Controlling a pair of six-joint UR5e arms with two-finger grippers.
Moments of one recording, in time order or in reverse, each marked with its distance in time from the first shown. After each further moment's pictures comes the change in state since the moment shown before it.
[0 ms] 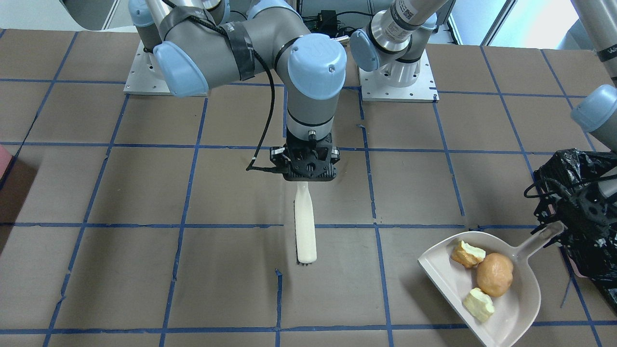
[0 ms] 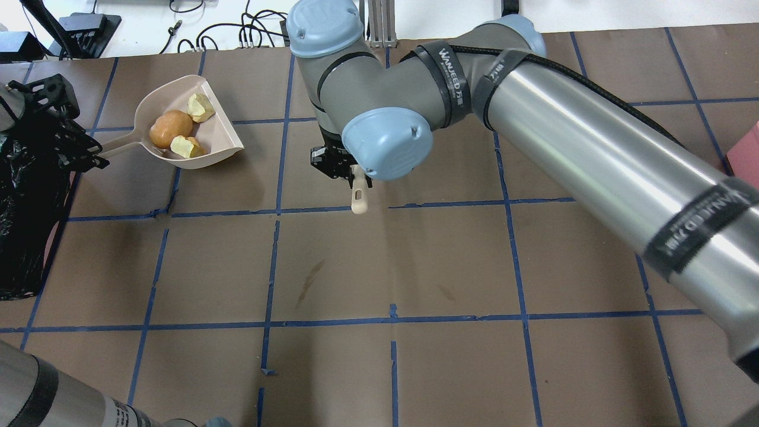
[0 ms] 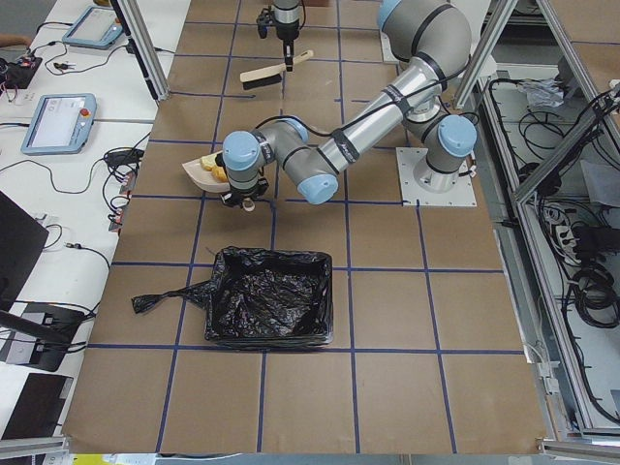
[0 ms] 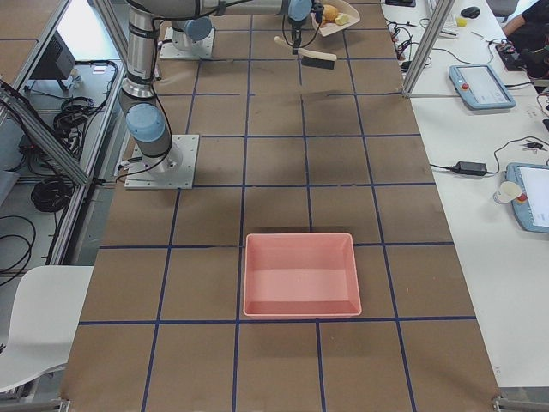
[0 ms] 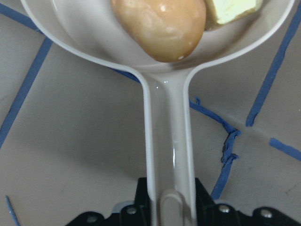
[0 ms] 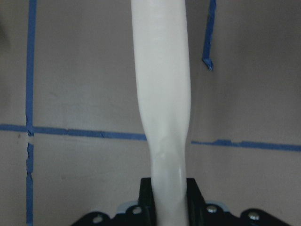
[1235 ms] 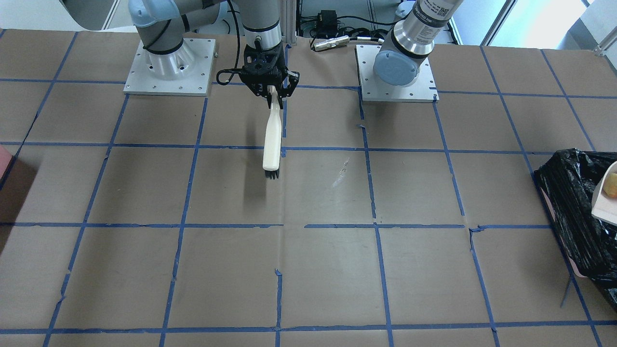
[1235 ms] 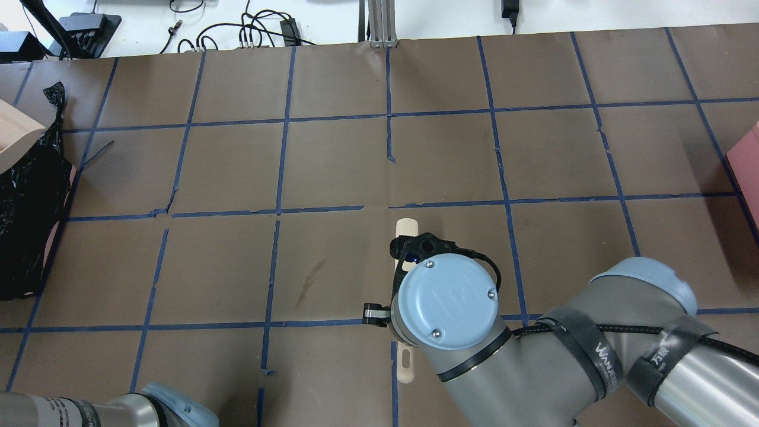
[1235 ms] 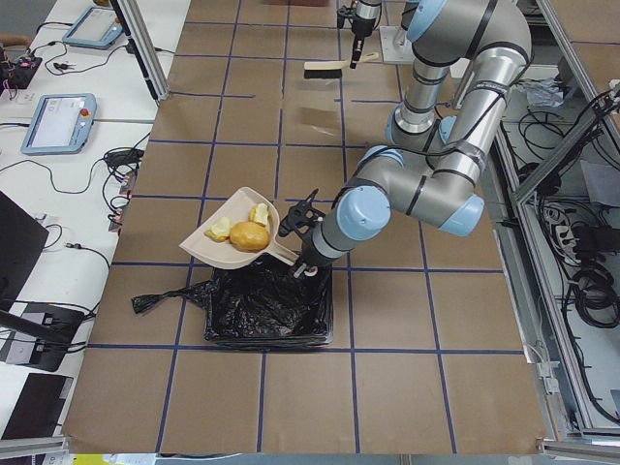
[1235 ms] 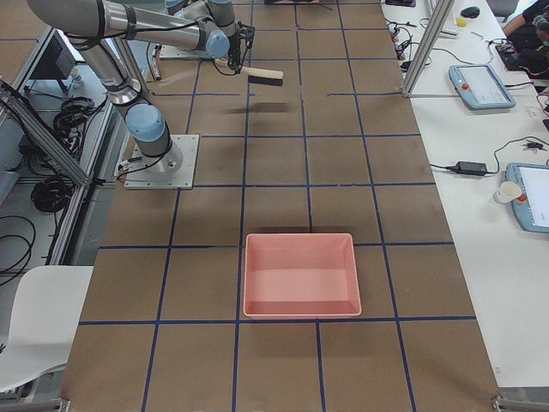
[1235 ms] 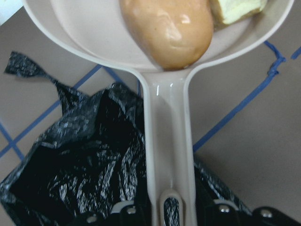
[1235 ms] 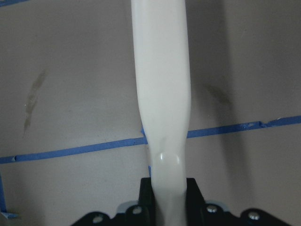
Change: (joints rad) left arm 0.558 0.181 0.036 -0.142 -0.124 0.068; right arm 0.090 -0.490 0.755 -0.451 0.055 0.195
